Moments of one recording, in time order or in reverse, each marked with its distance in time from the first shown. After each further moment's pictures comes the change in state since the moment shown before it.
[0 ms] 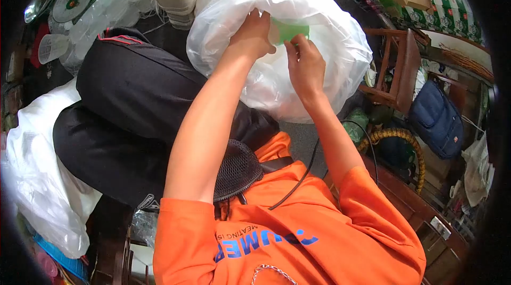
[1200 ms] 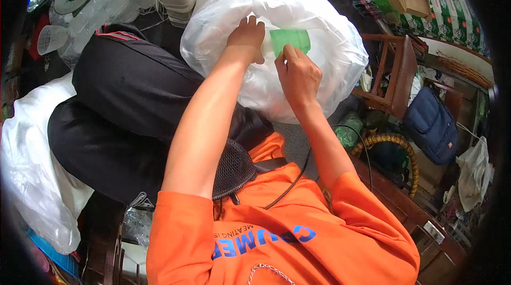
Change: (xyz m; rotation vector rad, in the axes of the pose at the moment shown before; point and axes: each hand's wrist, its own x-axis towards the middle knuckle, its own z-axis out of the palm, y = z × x) left_hand 0.000 -0.004 0.008 0.239 -0.201 -0.009; right_hand -0.014 -0.014 -0.005 -0.257 0.079 -0.247
